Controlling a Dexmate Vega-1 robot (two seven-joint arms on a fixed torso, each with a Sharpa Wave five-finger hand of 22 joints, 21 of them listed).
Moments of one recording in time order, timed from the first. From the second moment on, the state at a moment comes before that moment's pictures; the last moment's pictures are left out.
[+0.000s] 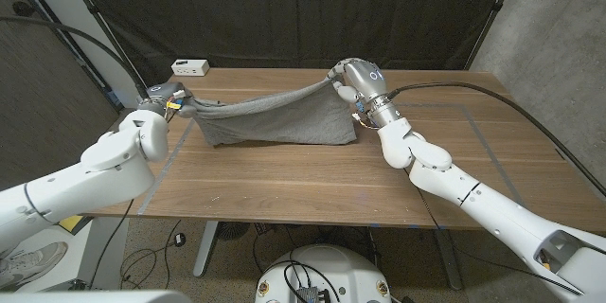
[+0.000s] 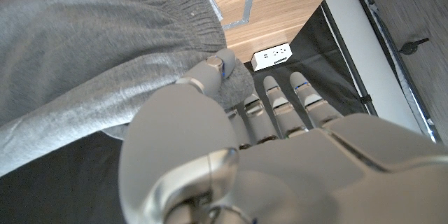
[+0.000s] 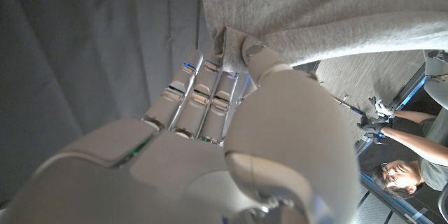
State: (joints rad) left arm 1.10 1.25 0.31 -2.34 0.29 1.11 0.15; left_hand 0.90 0.07 0.76 -0.19 0.30 0.87 -0.11 0.67 0.44 0.70 -0.08 0.24 0.33 0.37 -0.04 0.19 0.18 0.14 0.12 0.36 0.22; right arm -0.73 -0.59 -0.69 -1.67 -0.76 0.02 -0.57; right_hand 1.16 0.08 0.43 -0.16 0.19 1.07 -0.05 0.42 0.21 0.89 -0.03 0.54 0.32 0.77 -0.08 0.54 0.58 0.55 -0.01 0.31 0.19
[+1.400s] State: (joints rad) left arm 0.57 1.10 0.83 -2.08 0.47 1.26 0.05; left_hand 0.89 0.05 0.80 -0.19 0.32 0.89 -0.09 0.63 0.41 0.71 -0.09 0.24 0.32 0.39 -0.04 0.19 0.17 0.14 0.11 0.39 0.22; right arm -0.26 -0.35 -0.93 -0.94 -0.62 0.23 -0.61; right_hand 1.16 0.07 0.44 -0.17 0.19 1.07 -0.05 0.42 0.21 0.89 -0.03 0.54 0.33 0.77 -0.08 0.53 0.60 0.55 -0.01 0.31 0.19
